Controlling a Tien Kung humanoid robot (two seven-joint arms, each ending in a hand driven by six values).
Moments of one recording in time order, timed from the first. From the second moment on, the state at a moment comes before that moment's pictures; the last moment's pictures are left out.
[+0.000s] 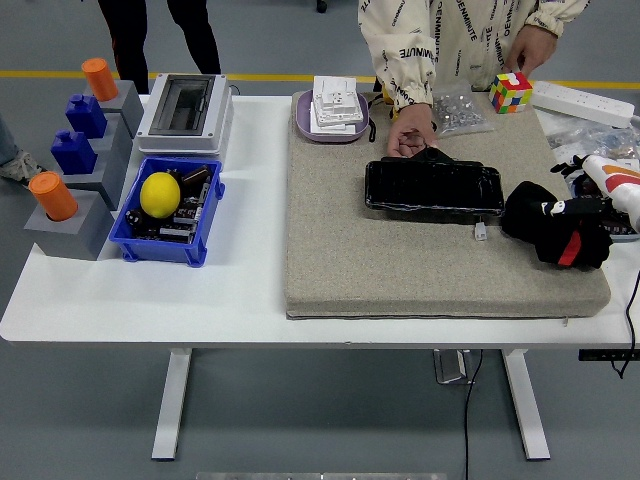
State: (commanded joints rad) left arm 0.01 0.15 -1.50 -0.18 1.25 0.04 0.19; right arm 0.60 -0.47 0.95 0.86 -1.83 -0.05 0.02
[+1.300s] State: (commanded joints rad) left arm 0.00 0.14 -1.49 -0.18 1.24 0.04 0.19; right arm 0.63 -0.42 0.93 0.75 -1.86 -0.05 0.03
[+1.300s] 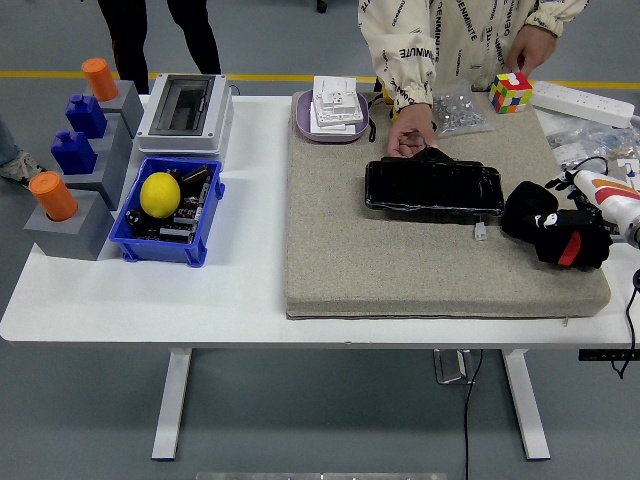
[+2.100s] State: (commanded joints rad) left arm -0.01 0.14 -1.48 -0.18 1.23 0.04 0.19; right arm 0.63 -0.39 0.93 0.71 -1.87 -0.05 0.04
